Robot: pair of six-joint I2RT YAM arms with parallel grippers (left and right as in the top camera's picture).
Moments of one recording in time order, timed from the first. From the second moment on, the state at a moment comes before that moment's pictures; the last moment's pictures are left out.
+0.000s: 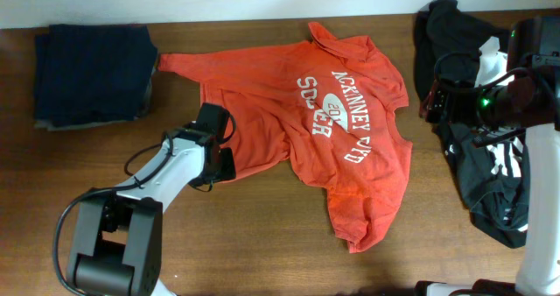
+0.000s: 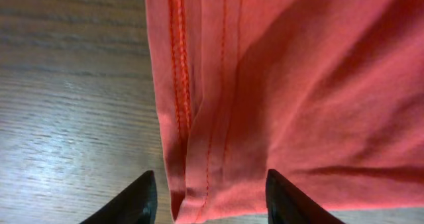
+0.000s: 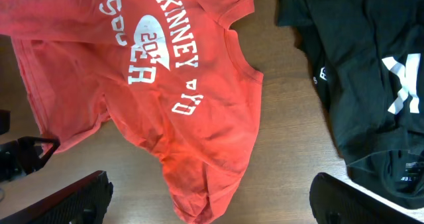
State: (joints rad) left arm -0.28 1.78 1.03 -0.69 -0.06 -0.43; right arm -0.16 1.51 1.84 -1.51 -0.20 0.12
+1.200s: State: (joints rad) left arm 0.10 1.45 1.00 -0.58 -0.27 -0.42; right arm 0.12 1.50 0.97 -1.24 -0.30 0.32
